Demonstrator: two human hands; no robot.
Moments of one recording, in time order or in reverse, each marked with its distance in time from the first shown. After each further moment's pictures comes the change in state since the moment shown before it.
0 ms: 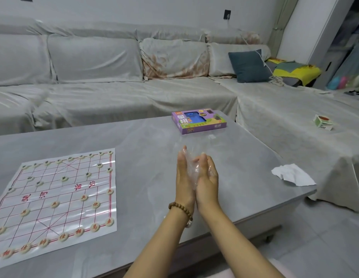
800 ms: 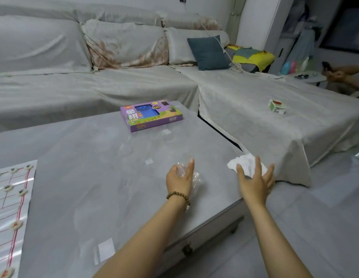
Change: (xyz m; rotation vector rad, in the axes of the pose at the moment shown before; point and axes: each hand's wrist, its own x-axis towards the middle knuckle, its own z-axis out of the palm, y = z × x) left_hand 0.081 -0.134 0.087 0.557 0.182 -0.100; right_hand 0.108 0.049 -0.288 -1.021 0.611 0.195
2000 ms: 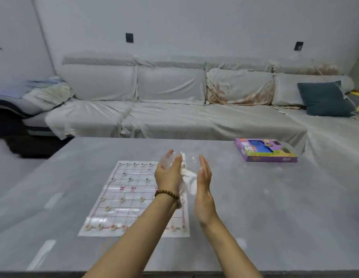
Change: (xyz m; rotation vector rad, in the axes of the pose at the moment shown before) left_hand -0.073 0.113 -0.359 -0.507 0.486 0.116; right_hand -0.386 -0.280 0.050 0.903 -1.010 -0.486
